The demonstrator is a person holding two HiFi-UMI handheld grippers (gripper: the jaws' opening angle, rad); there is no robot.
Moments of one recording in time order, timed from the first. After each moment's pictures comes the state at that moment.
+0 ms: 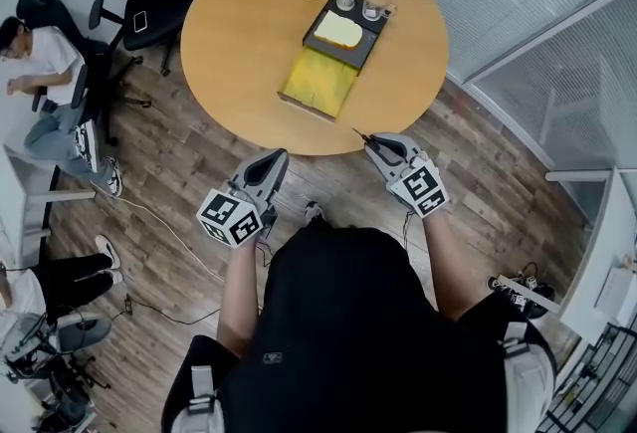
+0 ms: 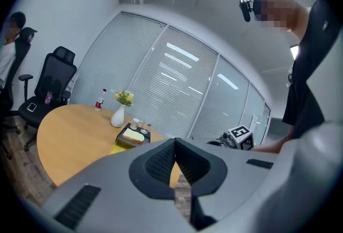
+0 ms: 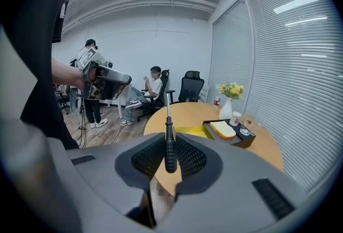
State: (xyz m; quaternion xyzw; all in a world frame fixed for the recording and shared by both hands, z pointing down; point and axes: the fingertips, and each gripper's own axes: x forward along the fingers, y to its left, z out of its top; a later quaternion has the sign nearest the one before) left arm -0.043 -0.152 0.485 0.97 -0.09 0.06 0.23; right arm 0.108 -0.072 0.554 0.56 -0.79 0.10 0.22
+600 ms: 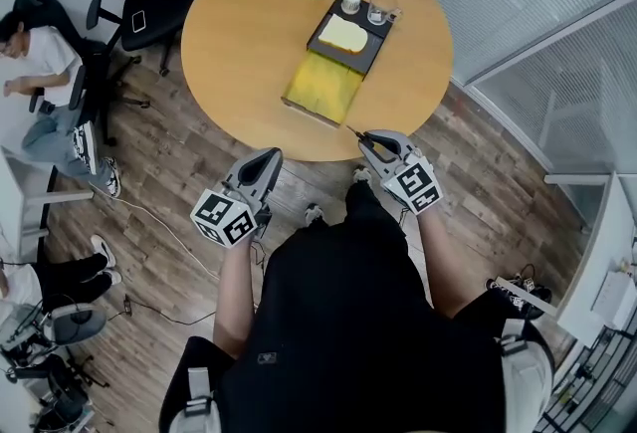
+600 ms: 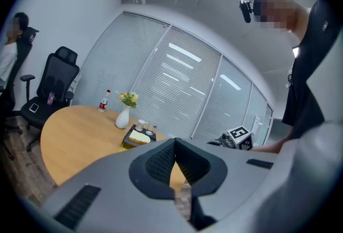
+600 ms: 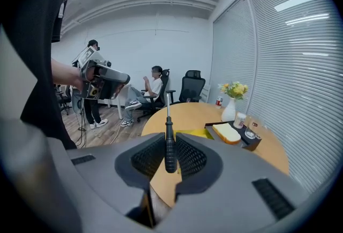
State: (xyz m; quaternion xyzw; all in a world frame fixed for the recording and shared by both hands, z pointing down) left arm -0.045 -0.186 0.490 0.97 -0.10 0.07 0.23; right arm 0.108 -0.111 0.564 0.55 -0.80 0.11 0.22
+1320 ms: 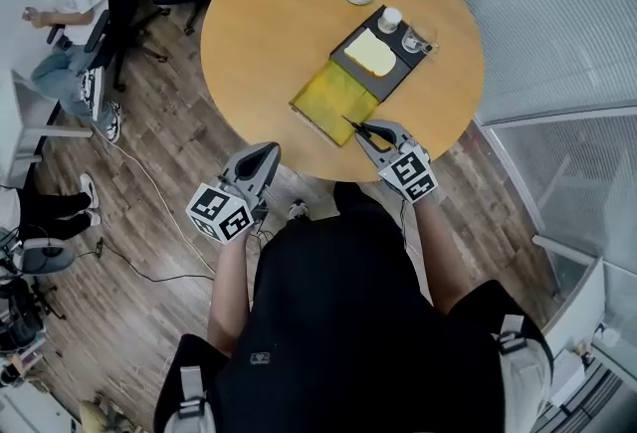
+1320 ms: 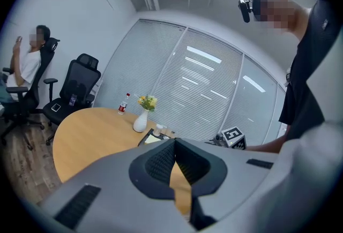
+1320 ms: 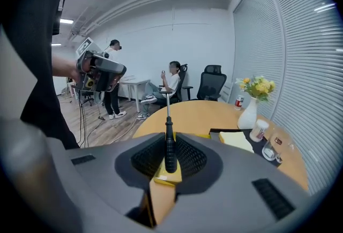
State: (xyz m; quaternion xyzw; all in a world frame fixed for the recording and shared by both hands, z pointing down) left arm -0.005 -0.232 0.496 0.94 -0.22 0.06 0.25; right arm 0.159 -0.207 0.592 0.43 -0.86 0.10 0.25
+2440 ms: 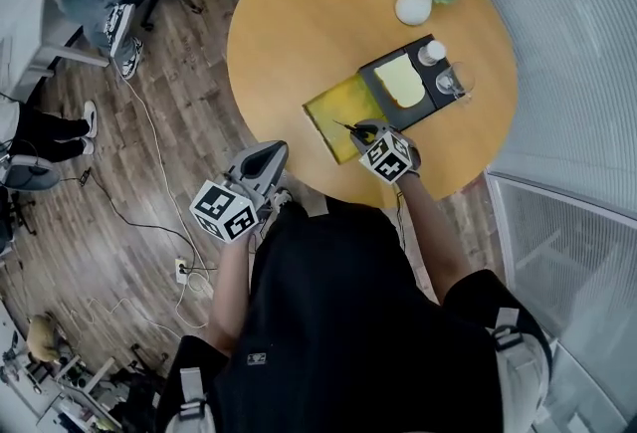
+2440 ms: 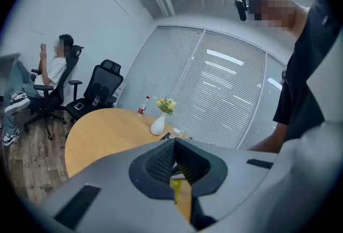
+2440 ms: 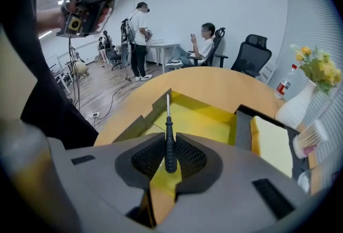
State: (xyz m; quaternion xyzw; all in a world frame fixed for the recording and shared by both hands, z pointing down) left arm 0.013 -0.256 0.516 0.90 -0.34 0.05 0.27; right arm 0.155 -0.272 0.733 0.23 -0.86 0.11 0.43
